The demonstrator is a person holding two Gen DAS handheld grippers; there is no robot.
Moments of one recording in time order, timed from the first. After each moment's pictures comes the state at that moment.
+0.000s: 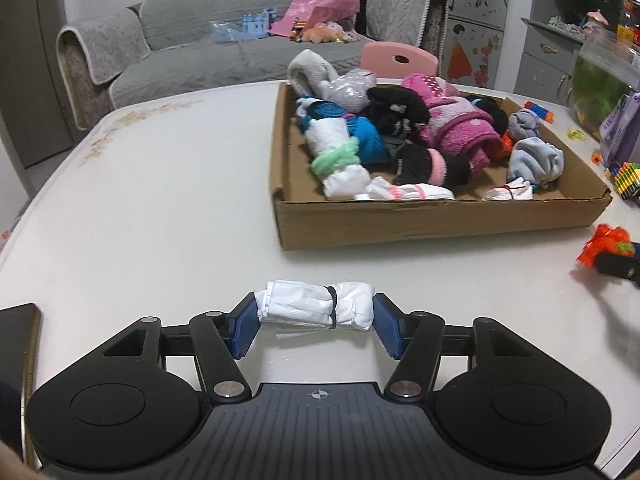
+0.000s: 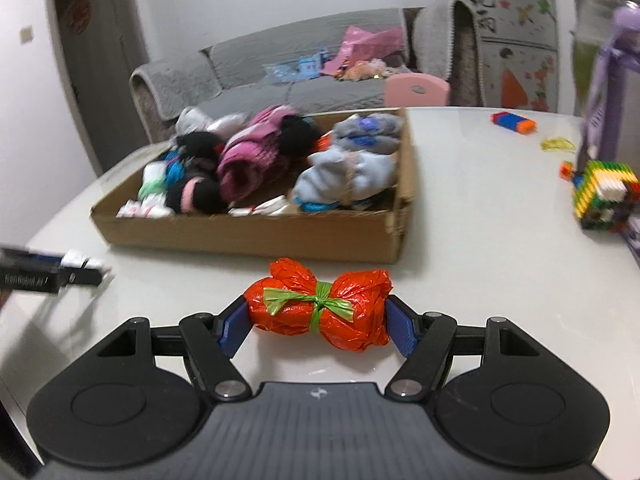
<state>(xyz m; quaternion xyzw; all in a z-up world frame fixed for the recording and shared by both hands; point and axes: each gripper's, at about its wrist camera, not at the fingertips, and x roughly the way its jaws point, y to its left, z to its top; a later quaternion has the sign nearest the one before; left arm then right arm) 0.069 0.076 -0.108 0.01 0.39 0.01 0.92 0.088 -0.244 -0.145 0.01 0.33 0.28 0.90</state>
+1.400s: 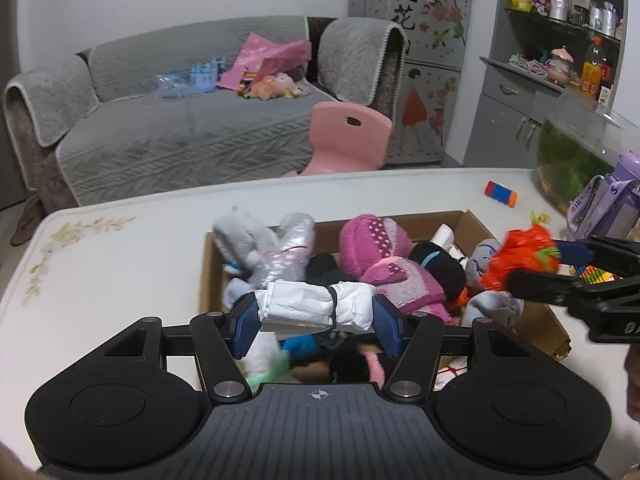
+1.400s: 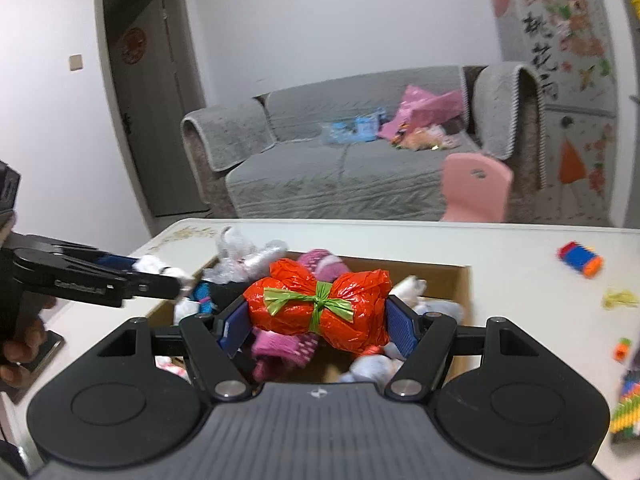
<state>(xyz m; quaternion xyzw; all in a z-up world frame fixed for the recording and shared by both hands) 0.186 0.039 -0.030 0.01 0.35 -0.07 0.93 0.173 -0.202 -0.062 0.00 0.26 0.37 0.89</state>
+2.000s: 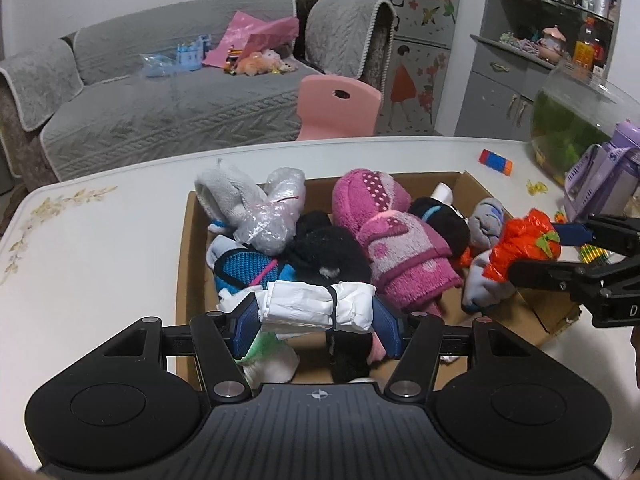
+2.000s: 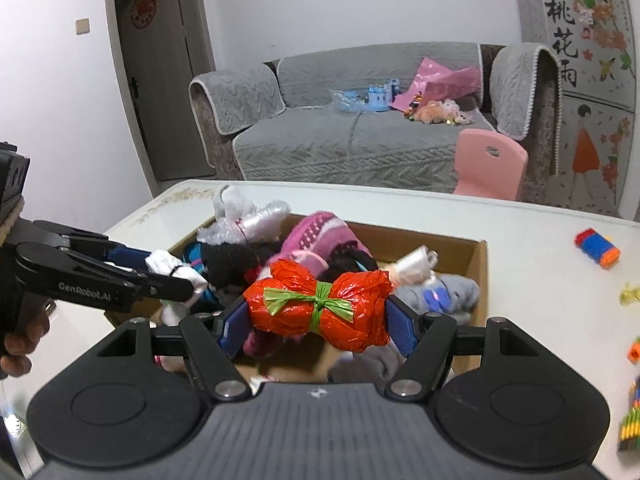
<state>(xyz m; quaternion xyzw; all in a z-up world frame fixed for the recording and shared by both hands) 0.178 0.043 -0.059 0.01 0.37 -0.09 0.92 0.173 -0.198 -0.079 -0.04 0.29 0.38 0.88</state>
